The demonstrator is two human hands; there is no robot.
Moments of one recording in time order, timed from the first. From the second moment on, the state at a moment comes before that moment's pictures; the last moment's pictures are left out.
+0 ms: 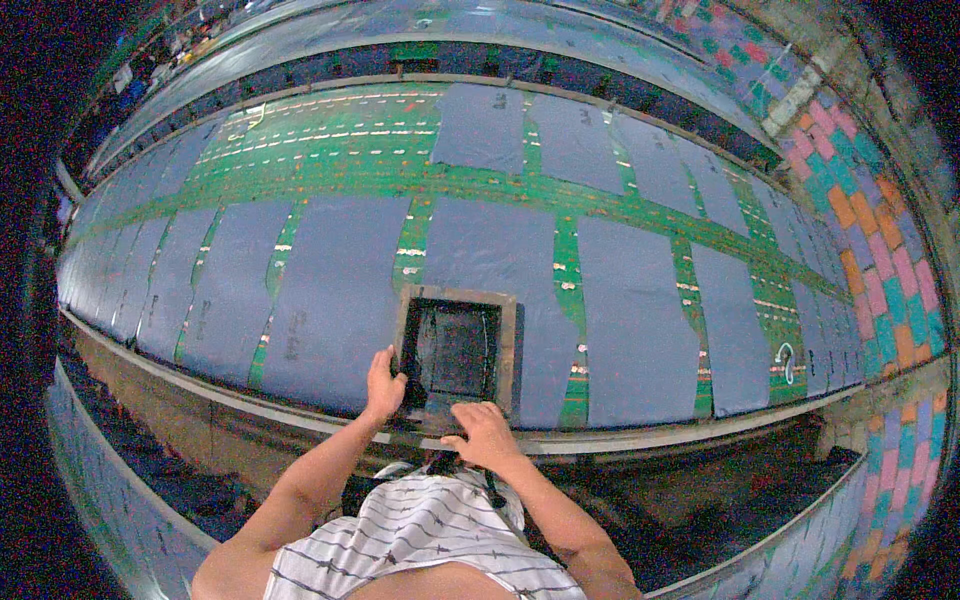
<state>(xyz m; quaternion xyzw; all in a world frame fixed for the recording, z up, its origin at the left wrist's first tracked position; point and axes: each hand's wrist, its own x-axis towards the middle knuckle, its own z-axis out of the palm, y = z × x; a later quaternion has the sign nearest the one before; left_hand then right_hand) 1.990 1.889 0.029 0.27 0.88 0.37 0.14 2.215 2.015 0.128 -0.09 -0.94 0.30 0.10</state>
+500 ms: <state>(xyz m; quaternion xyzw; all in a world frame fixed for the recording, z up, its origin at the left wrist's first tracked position) 1.995 1.890 0.027 0.27 0.86 0.40 0.14 2.221 2.054 0.055 -0.51 -0.79 0.31 0.15</state>
